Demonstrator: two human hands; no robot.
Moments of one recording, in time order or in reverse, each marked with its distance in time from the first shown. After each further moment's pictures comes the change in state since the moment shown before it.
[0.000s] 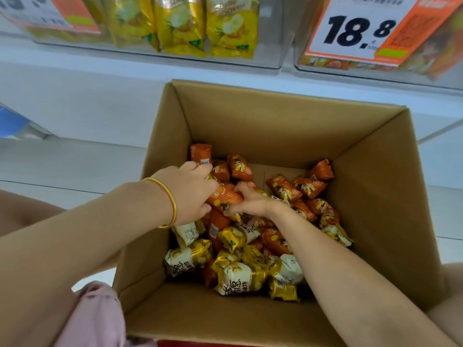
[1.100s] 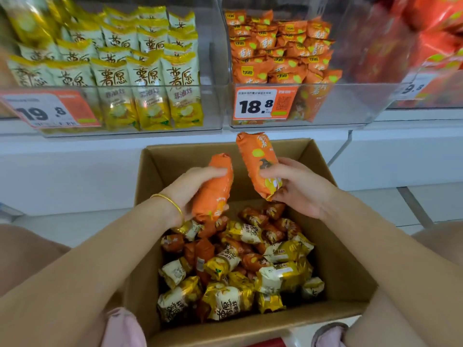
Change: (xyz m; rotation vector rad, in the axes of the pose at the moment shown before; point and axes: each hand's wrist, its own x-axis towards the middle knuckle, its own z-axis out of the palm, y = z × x) left_hand -0.012 0.030 -0.063 -1.966 0.123 -0.051; right_hand -0.226 -0.057 -0.067 0.831 0.371 -0.384
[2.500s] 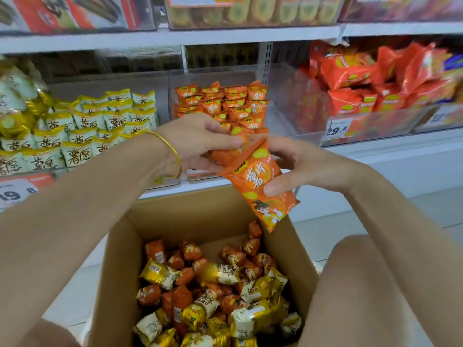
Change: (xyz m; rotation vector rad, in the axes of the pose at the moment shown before) left_hand -0.049 0.154 0.119 0.530 -0.204 0.383; right_hand -0.076 -0.122 -0.069 -0.579 -0.257 -0.510
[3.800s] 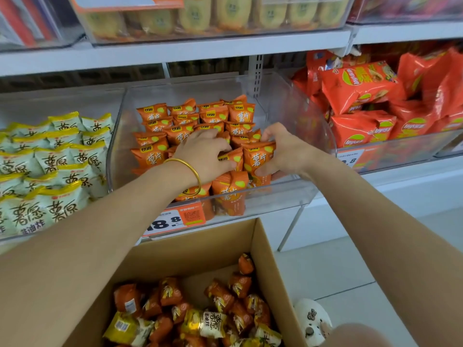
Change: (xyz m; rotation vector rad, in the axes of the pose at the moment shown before) left_hand 0.183 -0.010 -0.002 1.160 0.212 0.113; right_hand 0.107 0.088 -0.130 -0.040 0.381 0.398
